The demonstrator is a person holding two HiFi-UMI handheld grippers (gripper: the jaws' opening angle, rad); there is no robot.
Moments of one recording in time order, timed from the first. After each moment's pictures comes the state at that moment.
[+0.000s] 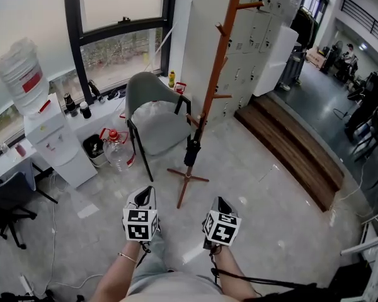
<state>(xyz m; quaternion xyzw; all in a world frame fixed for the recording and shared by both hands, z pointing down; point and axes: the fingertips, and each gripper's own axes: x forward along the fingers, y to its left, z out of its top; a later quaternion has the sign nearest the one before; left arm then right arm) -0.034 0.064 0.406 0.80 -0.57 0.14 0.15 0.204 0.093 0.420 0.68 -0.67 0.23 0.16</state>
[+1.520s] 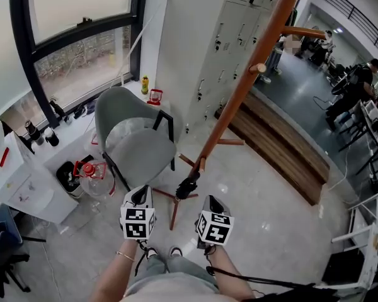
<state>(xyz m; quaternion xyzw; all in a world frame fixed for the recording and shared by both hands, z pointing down) -0.042 -0.225 0.429 0.84 -0.49 0.16 0.17 0.166 -0.157 0.421 0.72 -0.63 0.24 0.17</state>
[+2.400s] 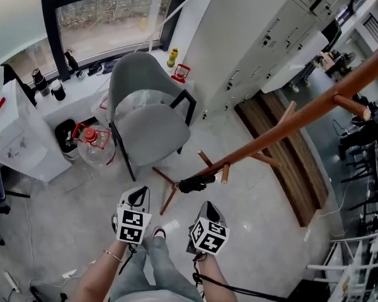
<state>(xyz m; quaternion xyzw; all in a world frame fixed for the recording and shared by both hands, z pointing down) -0.062 -0.214 0.515 0.82 -0.50 0.20 0.22 0.149 -0.178 0.497 0.69 -0.64 0.27 0.21</state>
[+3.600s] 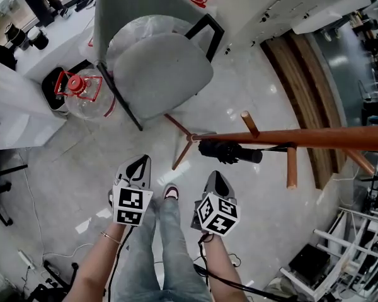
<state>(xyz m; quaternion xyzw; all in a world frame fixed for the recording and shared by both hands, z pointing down) -0.072 -0.241 0.680 0.81 -0.48 0.24 0.25 0.141 -0.203 0.669 0.68 -0.61 0.33 0.23</state>
